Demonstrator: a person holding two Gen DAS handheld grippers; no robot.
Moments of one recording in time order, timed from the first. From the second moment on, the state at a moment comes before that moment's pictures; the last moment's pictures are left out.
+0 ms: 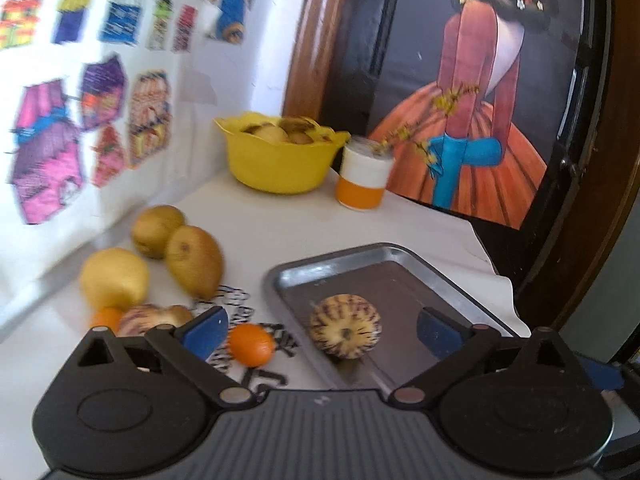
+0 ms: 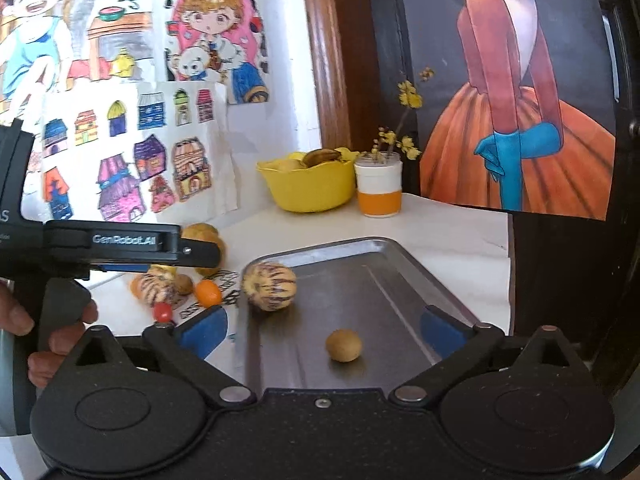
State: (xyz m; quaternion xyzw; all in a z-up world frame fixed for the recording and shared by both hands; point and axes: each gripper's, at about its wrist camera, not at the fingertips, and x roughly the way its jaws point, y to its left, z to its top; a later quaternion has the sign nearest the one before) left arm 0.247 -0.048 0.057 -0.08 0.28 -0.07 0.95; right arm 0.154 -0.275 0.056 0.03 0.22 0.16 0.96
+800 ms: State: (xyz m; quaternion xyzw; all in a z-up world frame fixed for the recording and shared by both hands) left arm 0.125 0.091 0.033 -0.07 0.31 0.02 0.95; right arm 0.092 -0.160 0.043 -0.03 0.30 0.24 0.92
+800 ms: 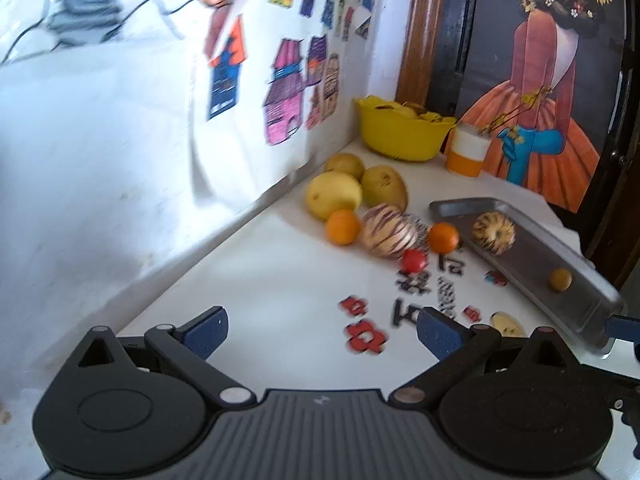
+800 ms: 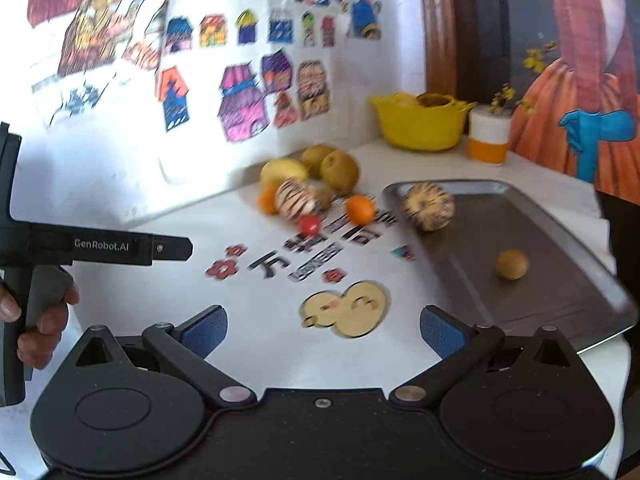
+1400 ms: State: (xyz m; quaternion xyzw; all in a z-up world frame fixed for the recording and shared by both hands) left arm 0.143 0.101 0.036 -0.05 0.29 0.00 0.95; right arm 0.126 -0.108 0.035 -0.09 0.30 0.25 0.92
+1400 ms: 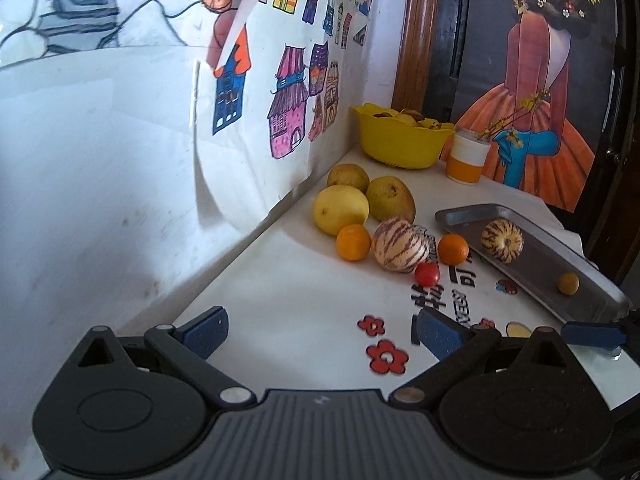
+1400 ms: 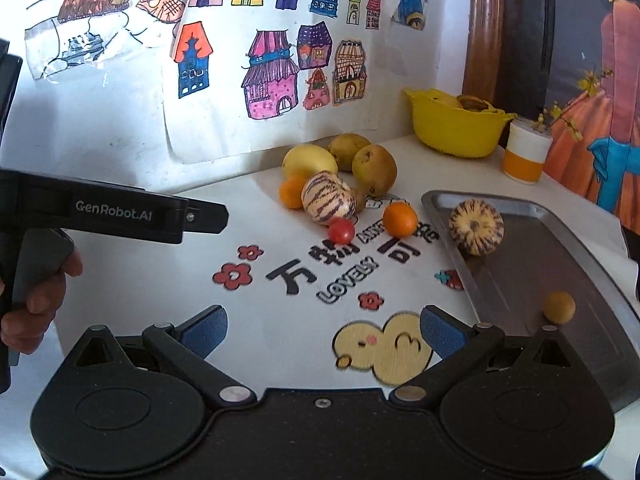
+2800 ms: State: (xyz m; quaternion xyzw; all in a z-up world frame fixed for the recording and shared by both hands) left arm 0.274 0.087 0.006 -0.19 0.36 -0.10 0.91; right arm 0.240 -0.086 0.009 -0.08 0.32 0.32 0.89
